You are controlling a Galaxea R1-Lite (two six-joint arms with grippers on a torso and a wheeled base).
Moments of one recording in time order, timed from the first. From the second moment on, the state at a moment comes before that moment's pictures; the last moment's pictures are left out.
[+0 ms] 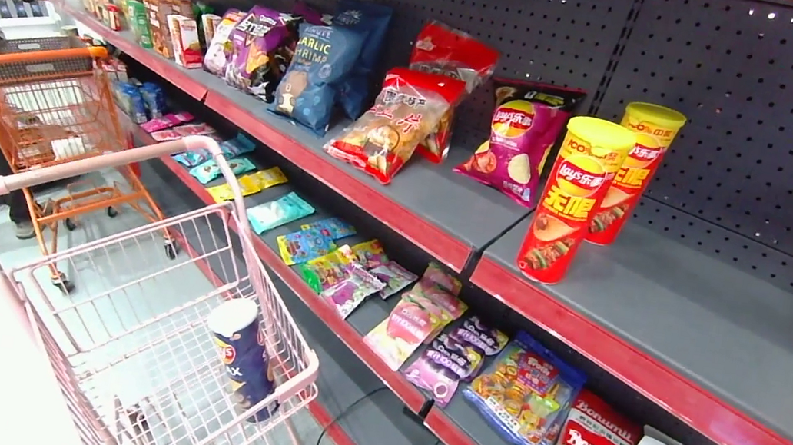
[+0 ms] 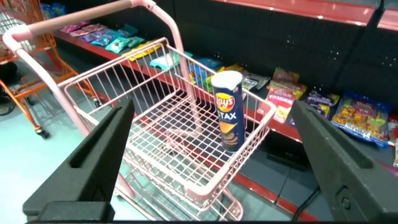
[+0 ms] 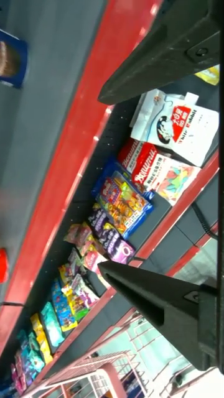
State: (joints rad) left arm 0.01 0.00 0.00 0.01 -0.08 0.01; right arm 0.00 0.00 0.00 0.00 0.00 0.00
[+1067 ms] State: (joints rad) left arm -0.02 0.31 -0.35 -0.05 -0.03 -0.15; right arm 0.00 0.00 0.00 0.00 0.00 0.00
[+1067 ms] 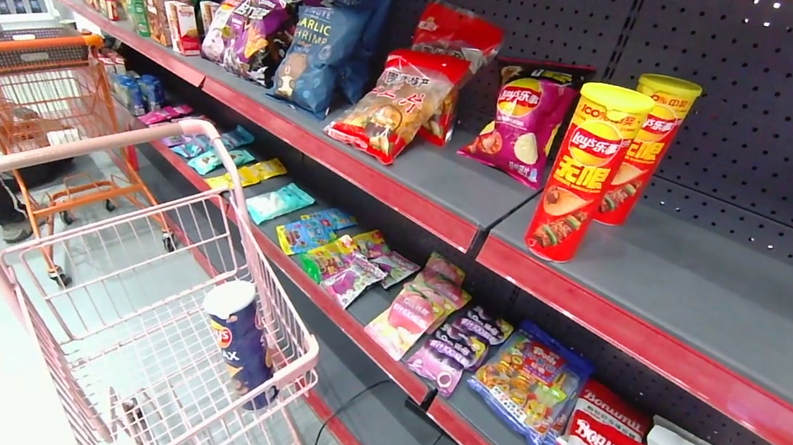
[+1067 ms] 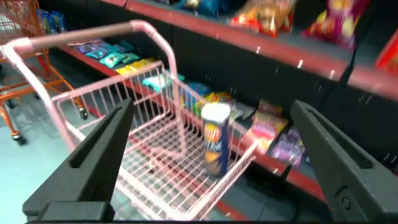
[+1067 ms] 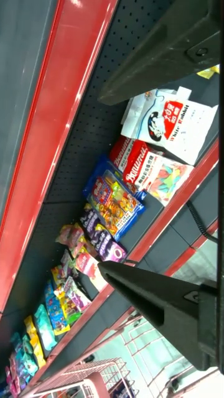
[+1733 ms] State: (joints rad) left arm -0.04 1.61 -0.27 -1.07 -0.15 -0.08; right arm 0.00 0.00 0.00 0.00 0.00 0.00
